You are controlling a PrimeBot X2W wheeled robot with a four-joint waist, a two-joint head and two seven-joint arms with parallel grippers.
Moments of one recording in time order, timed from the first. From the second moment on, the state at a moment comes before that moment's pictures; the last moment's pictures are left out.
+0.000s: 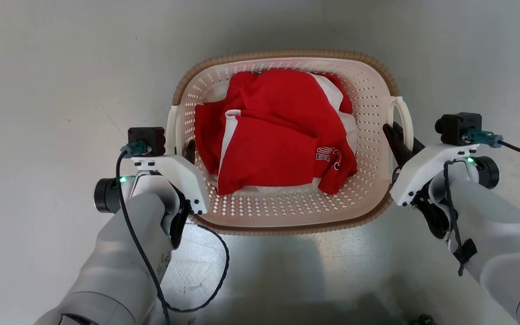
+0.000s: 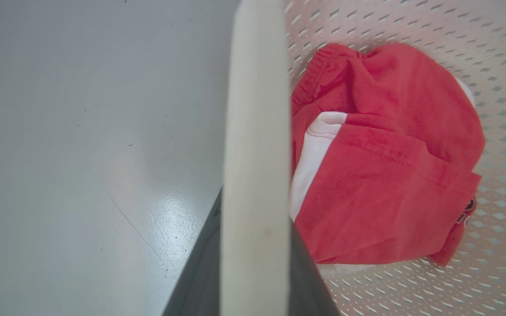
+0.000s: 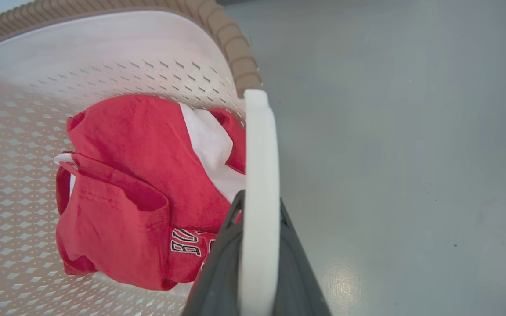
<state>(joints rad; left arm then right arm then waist) -0.90 0.02 -0.69 1.25 -0.82 -0.03 -0.25 -0.91 -0.28 1.05 1.03 1.17 0.12 -0.25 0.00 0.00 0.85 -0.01</state>
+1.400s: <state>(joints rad) -0.80 0.08 -0.60 1.16 -0.78 -0.01 -0.26 -0.82 -0.23 0.89 1.01 1.00 0.12 -0.25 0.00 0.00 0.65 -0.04</state>
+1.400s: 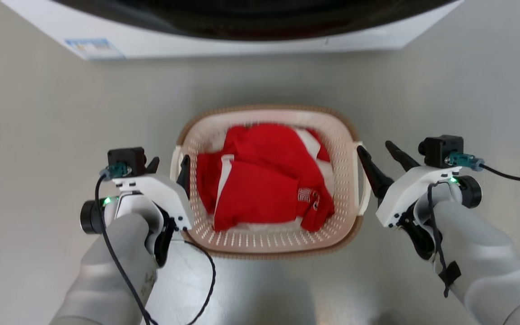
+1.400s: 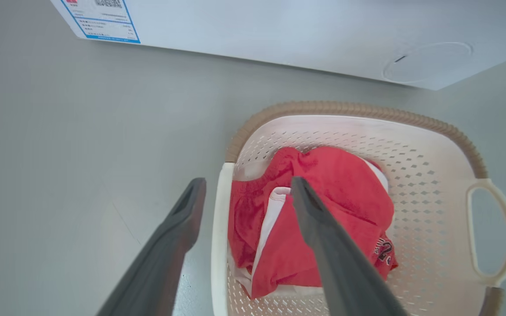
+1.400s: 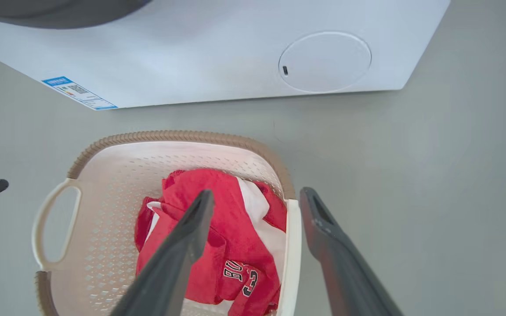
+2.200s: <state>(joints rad) -0.42 0.11 -0.26 0.73 -0.48 -0.05 -0.26 -0.44 -0.22 0.41 0.65 0.56 0.12 -0.25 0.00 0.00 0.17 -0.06</state>
